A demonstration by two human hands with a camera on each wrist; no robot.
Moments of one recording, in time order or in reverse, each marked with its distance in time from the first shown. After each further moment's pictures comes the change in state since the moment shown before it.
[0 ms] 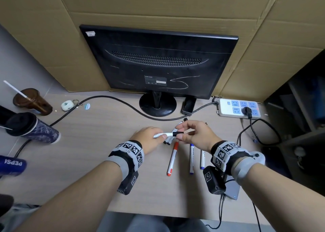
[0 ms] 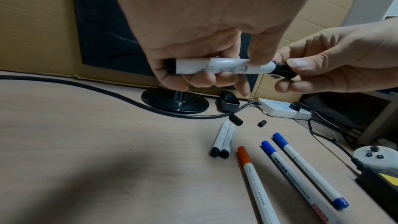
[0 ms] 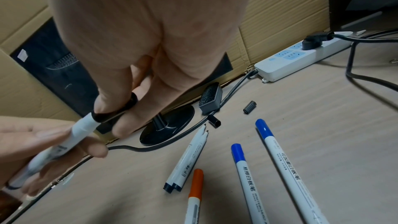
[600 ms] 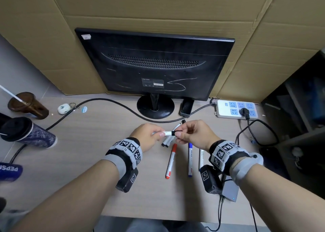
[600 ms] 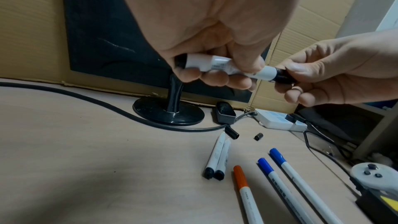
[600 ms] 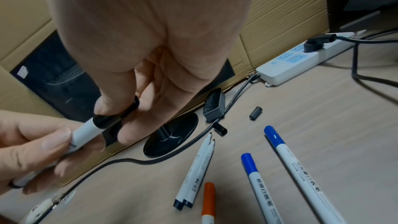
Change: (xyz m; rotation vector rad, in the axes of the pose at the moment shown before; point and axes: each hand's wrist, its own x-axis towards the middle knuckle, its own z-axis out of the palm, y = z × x) left_hand 0.009 0.005 -0.014 -0.183 0.032 0.113; right_hand 0.009 -0.002 -0.004 0.002 0.037 0.003
